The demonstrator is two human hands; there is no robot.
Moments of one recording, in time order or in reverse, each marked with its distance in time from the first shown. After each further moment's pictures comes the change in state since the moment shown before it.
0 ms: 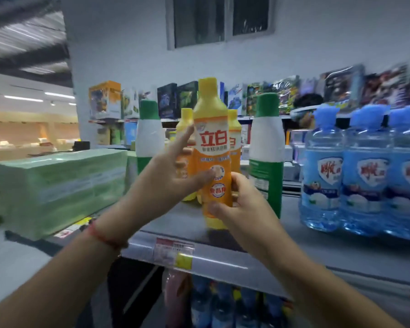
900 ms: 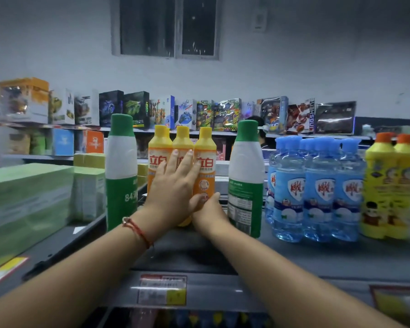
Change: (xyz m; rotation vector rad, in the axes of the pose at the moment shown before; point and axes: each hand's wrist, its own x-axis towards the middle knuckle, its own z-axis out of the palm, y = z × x) left_hand 0.062 -0.069 0.050 0.866 -0.104 0.167; right_hand 0.090 0.026 0.044 -0.250 0.237 0.520
